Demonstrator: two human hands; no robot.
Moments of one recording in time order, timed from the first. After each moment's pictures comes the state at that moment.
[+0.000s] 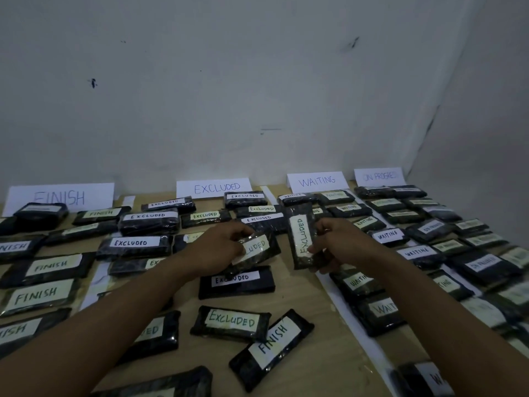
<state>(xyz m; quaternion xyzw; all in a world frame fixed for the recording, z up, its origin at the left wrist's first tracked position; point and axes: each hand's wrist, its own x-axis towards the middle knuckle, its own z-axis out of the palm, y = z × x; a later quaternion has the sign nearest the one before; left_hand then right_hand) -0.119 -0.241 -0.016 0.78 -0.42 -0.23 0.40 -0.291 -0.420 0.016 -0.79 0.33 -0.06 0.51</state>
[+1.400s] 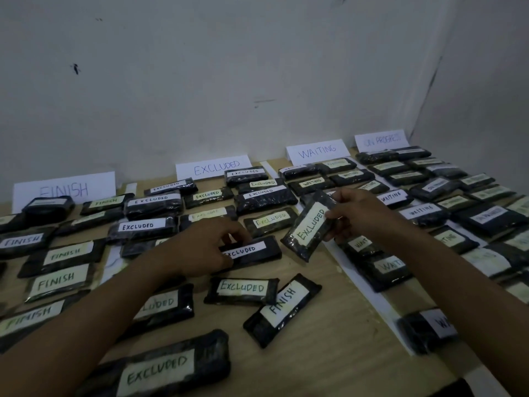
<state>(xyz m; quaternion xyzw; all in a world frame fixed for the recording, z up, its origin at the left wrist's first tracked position) -0.132 -0.194 -0.008 0.79 -0.57 -0.14 0.18 -0.318 -0.407 0.009 -0.74 0.30 -0.15 0.58</state>
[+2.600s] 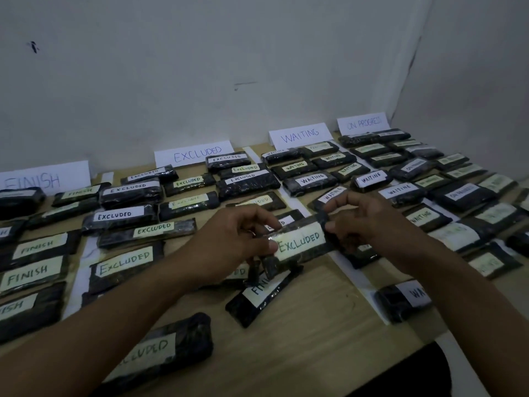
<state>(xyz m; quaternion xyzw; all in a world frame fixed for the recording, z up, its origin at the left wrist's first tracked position) -0.214 -0.207 0.004 0.70 -0.46 -0.30 0.46 -0.384 -0.379 0.005 -0.74 0.28 -0.16 0.59</state>
